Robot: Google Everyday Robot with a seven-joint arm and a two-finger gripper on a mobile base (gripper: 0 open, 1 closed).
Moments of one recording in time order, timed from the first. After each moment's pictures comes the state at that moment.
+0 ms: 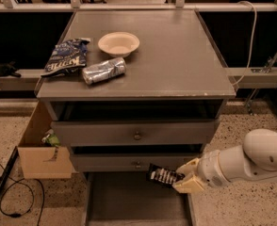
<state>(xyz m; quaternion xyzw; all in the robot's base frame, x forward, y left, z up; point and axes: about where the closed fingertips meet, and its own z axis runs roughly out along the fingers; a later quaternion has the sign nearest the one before) 0.411 -0.140 0.618 -0.49 0.79 0.26 0.25</state>
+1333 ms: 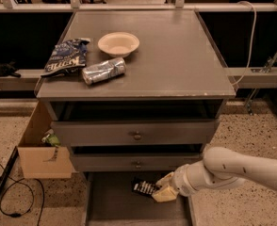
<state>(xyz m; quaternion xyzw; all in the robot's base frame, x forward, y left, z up) 0.431 -0.084 0.482 -0.47 0.81 0.30 0.21</state>
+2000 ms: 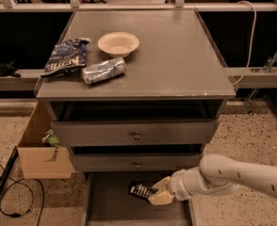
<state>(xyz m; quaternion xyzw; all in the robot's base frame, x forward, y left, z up) 0.428 -0.070 0.452 -0.46 0.80 0.32 0.22</state>
